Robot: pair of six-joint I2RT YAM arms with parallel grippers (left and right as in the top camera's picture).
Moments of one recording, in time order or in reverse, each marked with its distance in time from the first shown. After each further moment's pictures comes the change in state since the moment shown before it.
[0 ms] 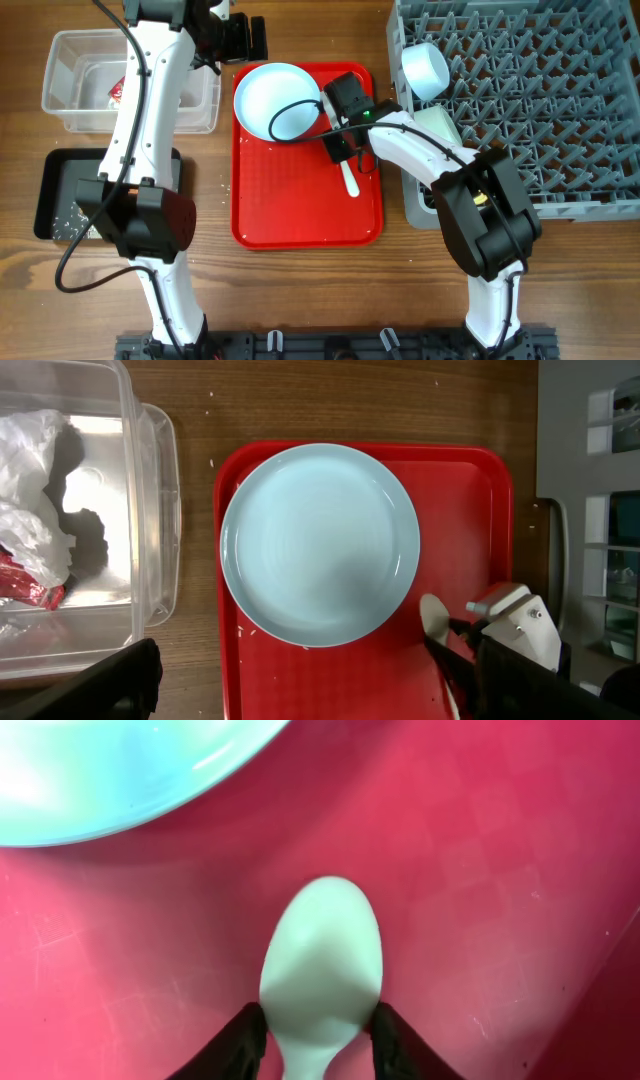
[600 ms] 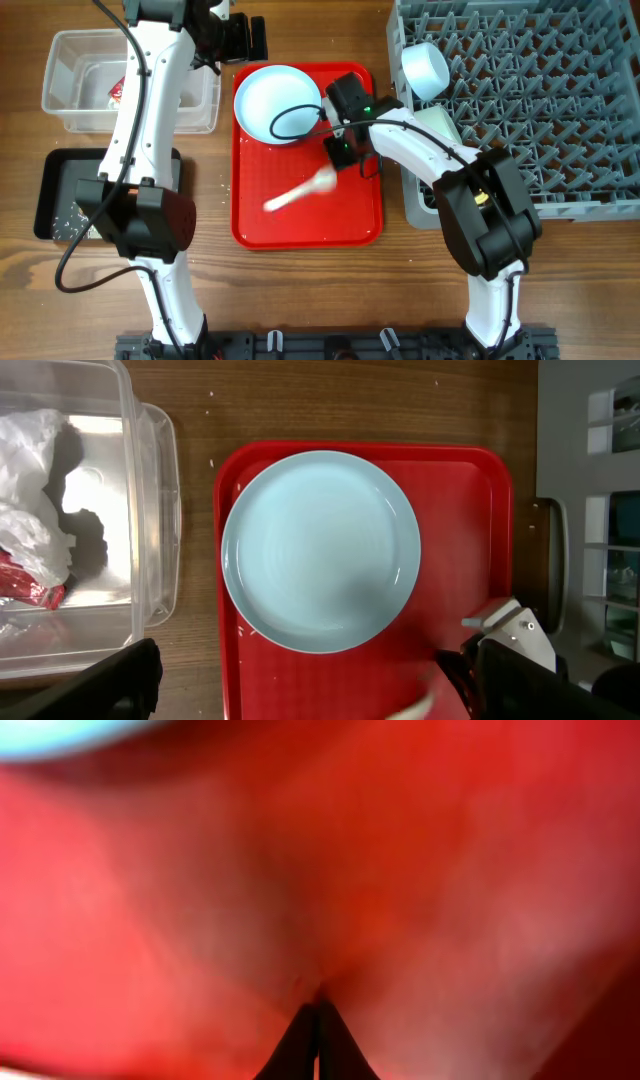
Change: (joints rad) left arm 0.000 0.000 0.000 0.000 0.000 0.000; right arm -0.005 0.003 0.028 -0.160 -0.075 0.023
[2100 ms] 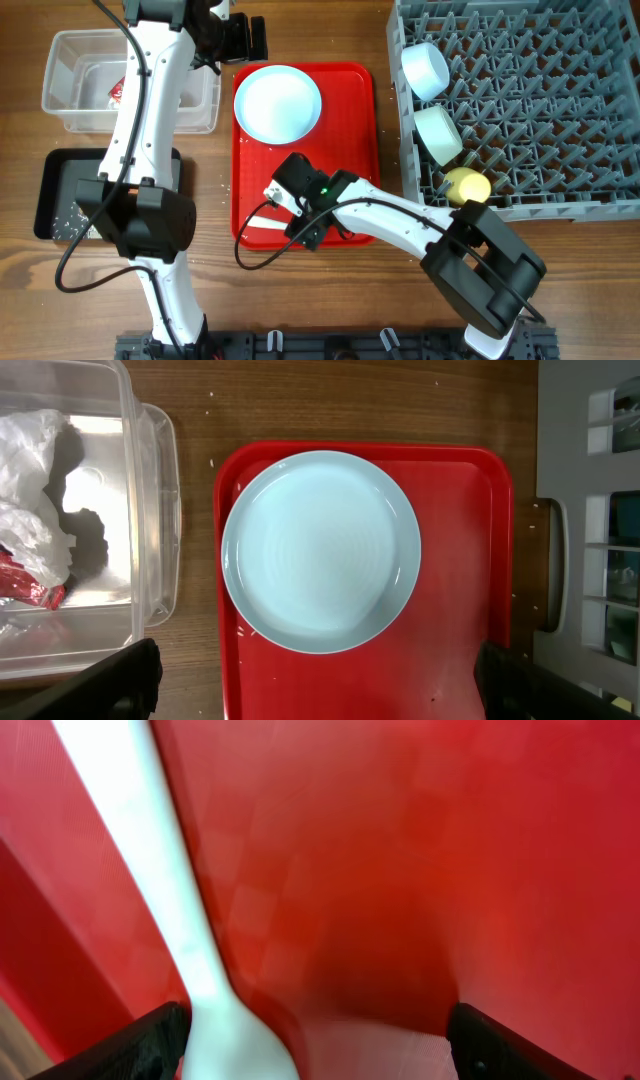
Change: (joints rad) left arm 0.000 0.000 0.000 0.000 0.000 0.000; right arm 0.355 -0.184 -0.283 0.142 0.084 -0.296
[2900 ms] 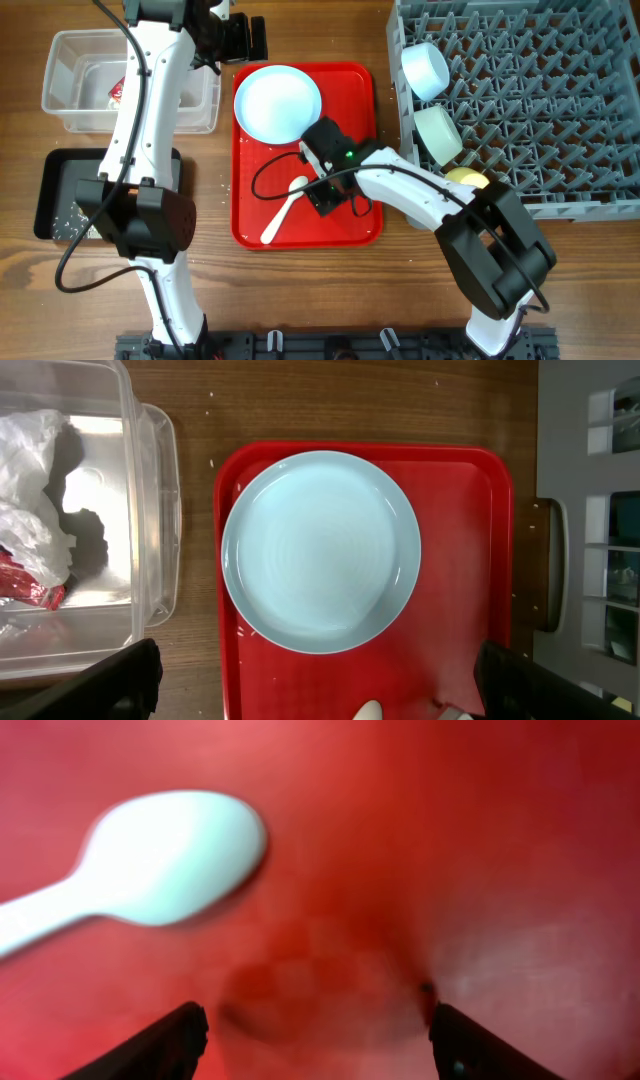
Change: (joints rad) left arm 0.000 0.000 0.000 0.000 0.000 0.000; right arm -0.179 0.015 0.080 -0.098 -0.046 0.275
